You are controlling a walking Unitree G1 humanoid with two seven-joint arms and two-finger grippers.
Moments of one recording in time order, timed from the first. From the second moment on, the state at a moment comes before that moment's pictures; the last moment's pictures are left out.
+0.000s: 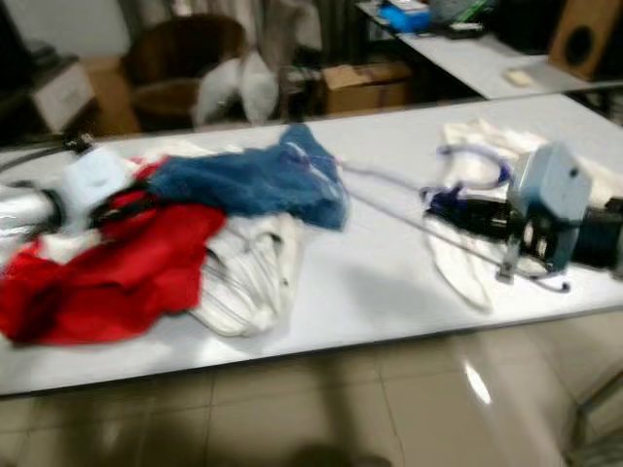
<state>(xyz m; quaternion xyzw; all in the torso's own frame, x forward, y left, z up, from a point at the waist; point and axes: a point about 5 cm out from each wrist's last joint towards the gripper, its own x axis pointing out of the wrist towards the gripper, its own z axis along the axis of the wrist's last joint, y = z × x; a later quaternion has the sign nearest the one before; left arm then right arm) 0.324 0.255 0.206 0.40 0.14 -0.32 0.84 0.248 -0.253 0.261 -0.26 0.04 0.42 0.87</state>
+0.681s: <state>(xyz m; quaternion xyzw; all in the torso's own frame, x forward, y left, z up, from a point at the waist) 0.288 0.199 0.201 0.00 -0.06 -0.15 0.99 0.278 -0.207 0.202 -0.06 0.04 0.14 0.99</state>
